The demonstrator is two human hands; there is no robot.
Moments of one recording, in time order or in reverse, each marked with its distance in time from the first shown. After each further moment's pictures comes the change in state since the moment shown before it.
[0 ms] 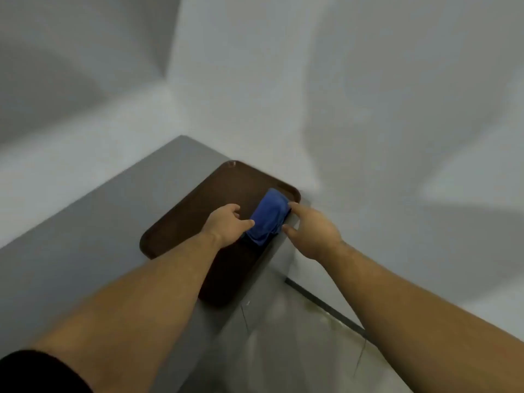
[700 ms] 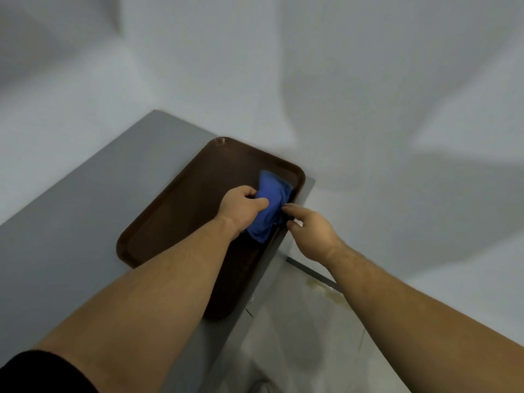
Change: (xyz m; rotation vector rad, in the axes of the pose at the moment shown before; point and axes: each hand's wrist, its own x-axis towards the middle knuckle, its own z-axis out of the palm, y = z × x) left_hand 0.063 0.006 0.046 -0.229 -0.095 0.037; right_hand 0.025 0.033 0.072 0.442 -0.093 0.184
